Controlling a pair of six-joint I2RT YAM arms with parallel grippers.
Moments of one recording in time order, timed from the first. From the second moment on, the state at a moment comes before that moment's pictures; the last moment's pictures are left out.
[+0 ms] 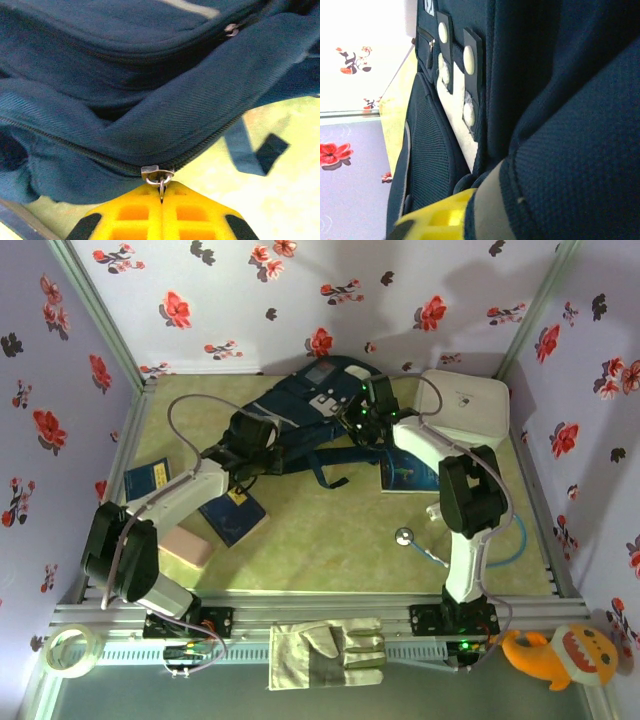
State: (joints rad) left arm -0.57 1.52 1.13 -0.43 -0.06 -0.32; right arm 0.40 1.99 1.53 -0.23 -0.29 1.03
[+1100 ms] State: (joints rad) left arm -0.66 1.74 1.34 -0.62 0.09 -0.30; right arm 0.53 1.85 1.15 -0.04 -0.23 1.31
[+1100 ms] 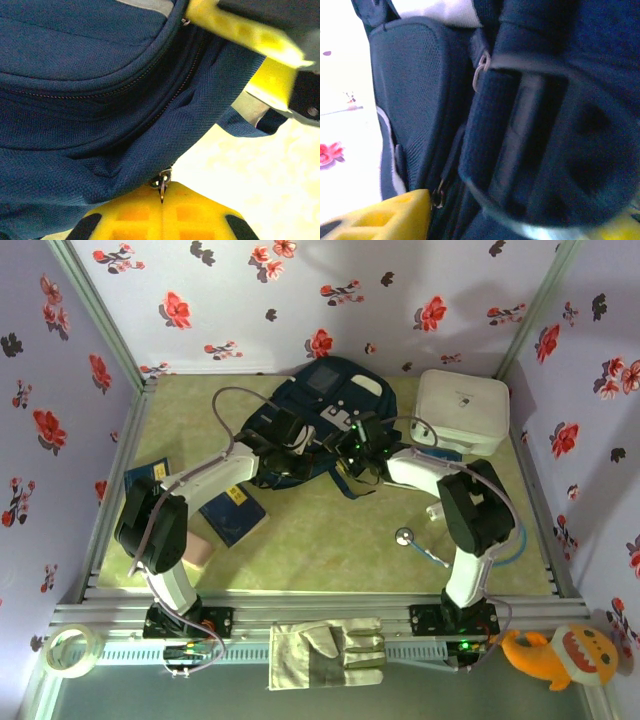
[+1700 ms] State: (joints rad) left arm -0.48 1.57 1.18 -0.62 0.04 -0.23; right arm 0.49 1.90 1.29 -0.21 -0.24 1.10
